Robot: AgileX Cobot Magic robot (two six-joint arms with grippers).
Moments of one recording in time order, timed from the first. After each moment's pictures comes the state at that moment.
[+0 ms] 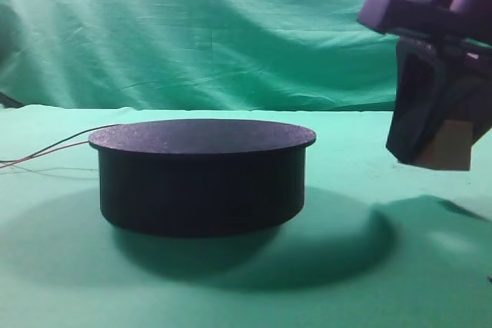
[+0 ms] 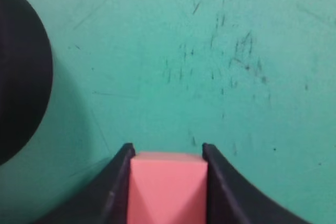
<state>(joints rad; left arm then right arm) 0.03 -0.02 0.03 0.09 0.36 -0.08 0.53 1.49 -0.75 0.20 0.54 -0.05</state>
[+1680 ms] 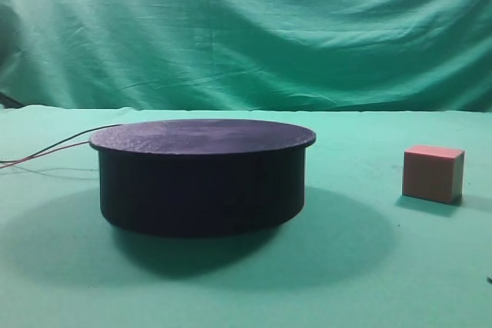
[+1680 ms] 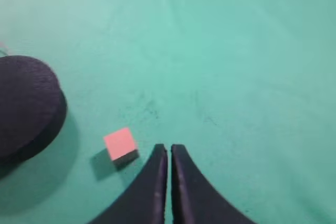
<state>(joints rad) 0.03 -0.02 0.03 0.09 0.36 -0.08 0.25 0.44 -0.32 -0.01 0.49 -0.03</state>
